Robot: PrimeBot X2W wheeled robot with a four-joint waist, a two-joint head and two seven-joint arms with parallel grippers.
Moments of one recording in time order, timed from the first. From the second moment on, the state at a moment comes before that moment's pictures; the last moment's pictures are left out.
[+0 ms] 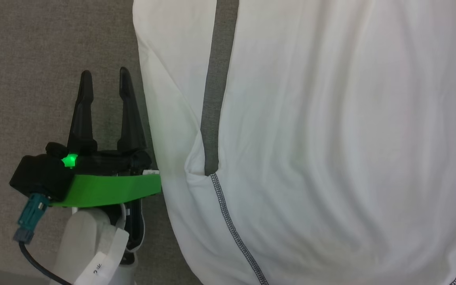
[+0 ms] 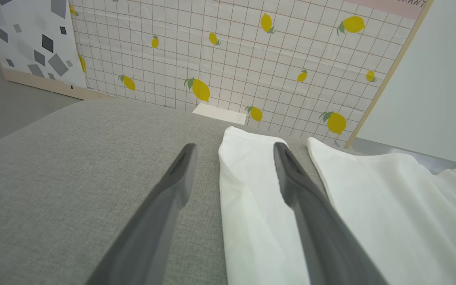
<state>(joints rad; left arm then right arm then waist) -0.25 0.06 -0.11 -0.21 -0.35 0.03 -0.26 -1.02 -0.42 -0.14 0.46 0.00 0.13 0.92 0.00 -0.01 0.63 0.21</state>
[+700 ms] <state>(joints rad) -0.16 0.05 -0.04 -0.12 -0.35 0.01 -0.26 -0.76 -0.46 -0.19 0.25 0.16 0.13 0.70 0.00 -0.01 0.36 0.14</state>
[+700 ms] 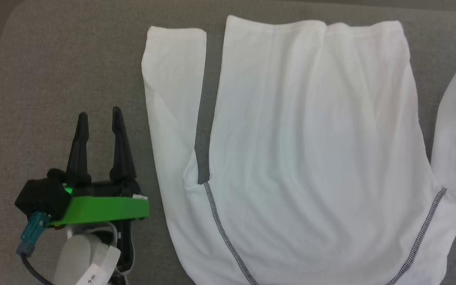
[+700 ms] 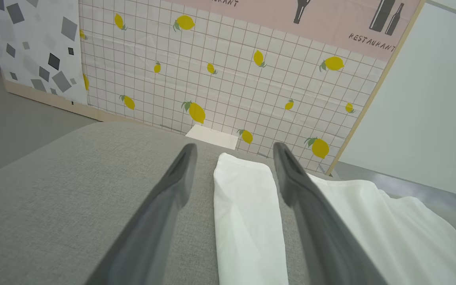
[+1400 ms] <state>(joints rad) -0.01 0.05 0.01 -0.11 -0.35 -0.01 -0.26 -0.51 -0.33 0.31 -0.09 0.45 0.13 0.78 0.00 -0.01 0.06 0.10</state>
